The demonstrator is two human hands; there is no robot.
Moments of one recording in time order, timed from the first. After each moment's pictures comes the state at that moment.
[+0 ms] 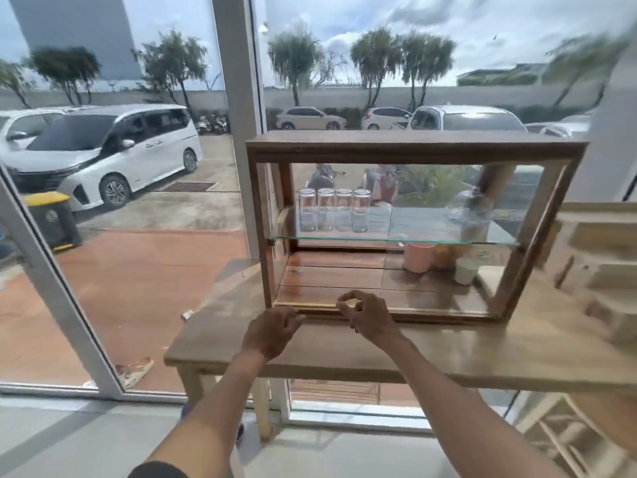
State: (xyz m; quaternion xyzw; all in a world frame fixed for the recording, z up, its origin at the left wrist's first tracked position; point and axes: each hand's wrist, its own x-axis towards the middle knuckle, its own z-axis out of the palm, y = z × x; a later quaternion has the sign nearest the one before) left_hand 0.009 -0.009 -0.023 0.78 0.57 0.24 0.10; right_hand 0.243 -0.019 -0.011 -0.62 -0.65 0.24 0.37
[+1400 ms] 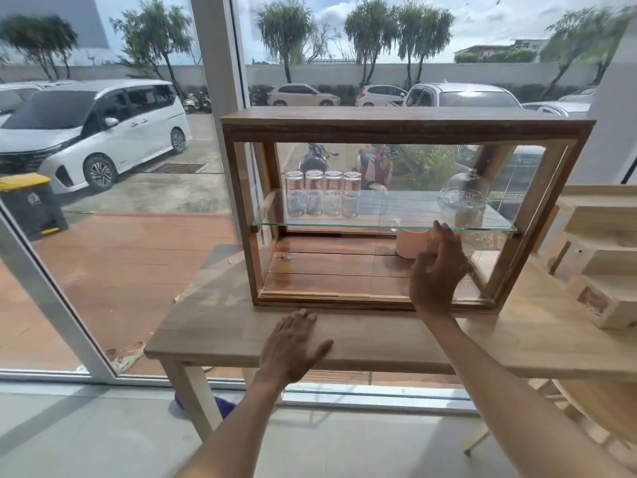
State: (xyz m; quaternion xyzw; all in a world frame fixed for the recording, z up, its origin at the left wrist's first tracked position) left_hand 0.065 -0.018 -0.092 0.84 0.52 0.13 0.03; right_hand 0.339 -0.009 0.019 -0.63 -0.47 -0.10 0.61
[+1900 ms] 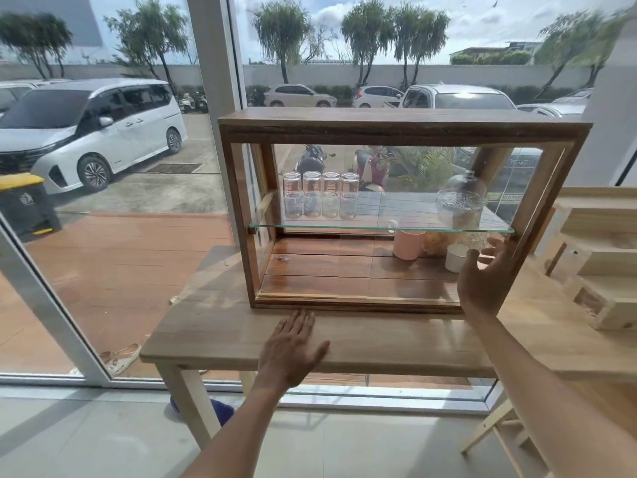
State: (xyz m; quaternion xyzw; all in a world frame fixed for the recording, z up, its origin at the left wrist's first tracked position) left_hand 0.067 -0.016 -0.095 0.85 0.51 0.12 0.01; right_hand 0.404 -0.028 0.035 -0.67 -0.30 0.00 0.68
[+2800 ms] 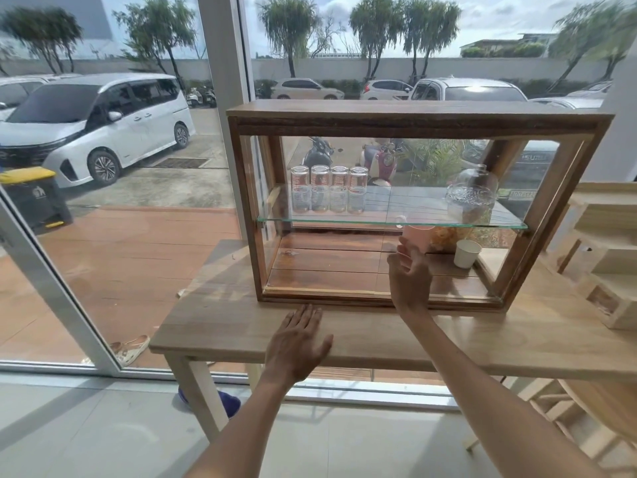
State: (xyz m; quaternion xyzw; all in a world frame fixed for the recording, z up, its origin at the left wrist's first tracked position) left_hand 0.068 -0.018 -0.095 0.84 0.52 0.12 -0.01; right_hand 0.282 -0.023 0.027 -0.61 -0.44 0.19 0.63
